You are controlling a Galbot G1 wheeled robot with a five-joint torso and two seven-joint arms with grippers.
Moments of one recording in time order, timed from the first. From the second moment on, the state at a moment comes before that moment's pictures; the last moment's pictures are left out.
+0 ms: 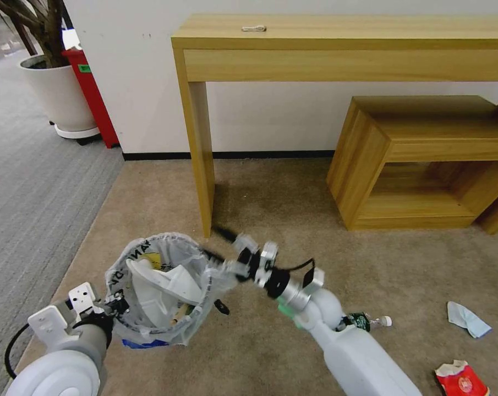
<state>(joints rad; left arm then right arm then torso) 1.59 -1.36 -0.74 -2.40 -0.92 0.71 -0.78 -1.03 1.26 0.15 1.77 0.62 0.23 -0.45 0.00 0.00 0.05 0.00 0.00</state>
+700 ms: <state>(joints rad) 1.59 -1.34 -0.74 -2.39 -0.86 0.68 -0.74 -1.22 1.22 0.59 1.79 0.45 0.27 -0.21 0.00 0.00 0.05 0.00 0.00</state>
